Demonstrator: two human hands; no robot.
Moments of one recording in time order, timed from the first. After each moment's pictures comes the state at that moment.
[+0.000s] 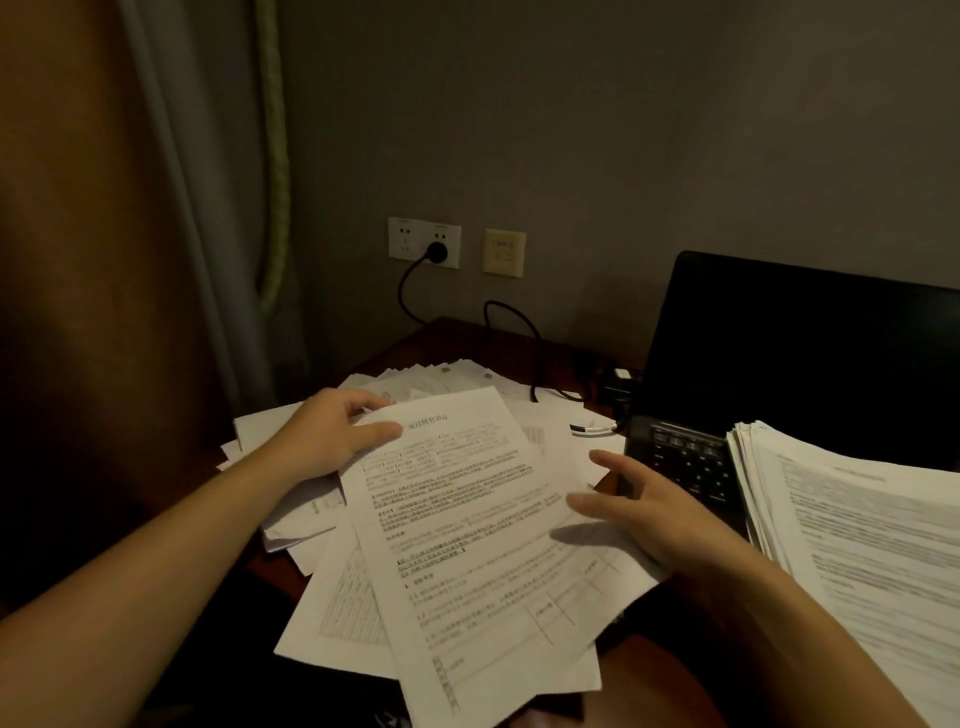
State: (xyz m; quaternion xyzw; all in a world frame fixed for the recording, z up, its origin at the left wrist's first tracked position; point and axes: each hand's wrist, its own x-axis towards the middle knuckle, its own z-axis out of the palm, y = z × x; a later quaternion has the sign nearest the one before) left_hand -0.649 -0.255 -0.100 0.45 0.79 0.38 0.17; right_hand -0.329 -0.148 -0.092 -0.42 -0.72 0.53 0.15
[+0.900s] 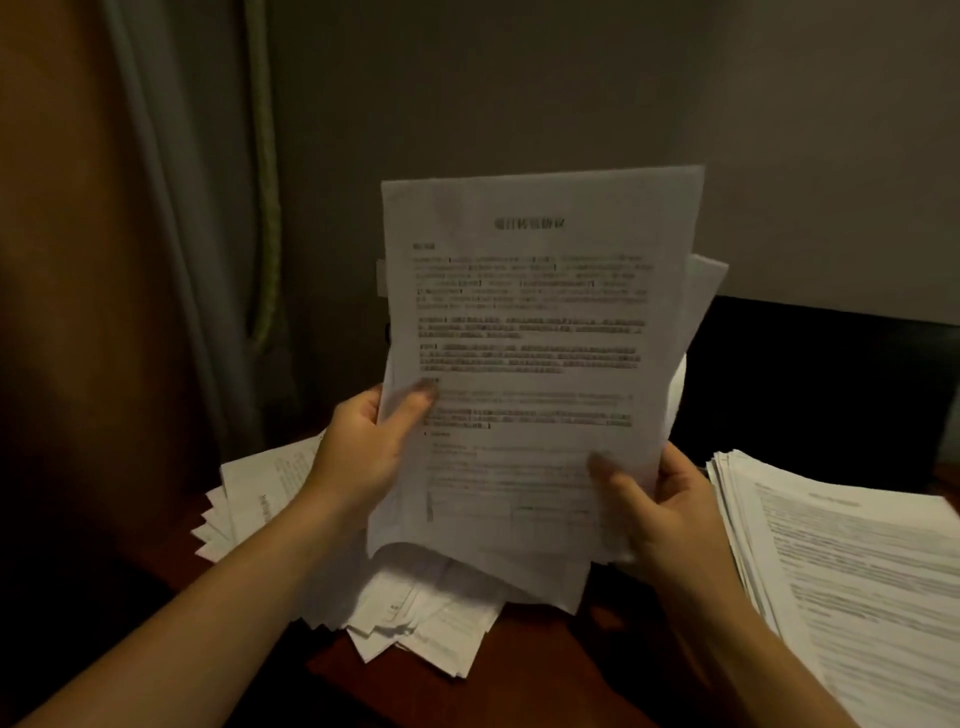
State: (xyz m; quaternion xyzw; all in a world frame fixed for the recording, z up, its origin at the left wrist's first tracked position) left_hand -0.550 -0.263 -0.046 0.40 0.59 0.67 0.21; right_hand -0.329 -0.161 -0.085 -0.26 -0.65 0.50 0.51
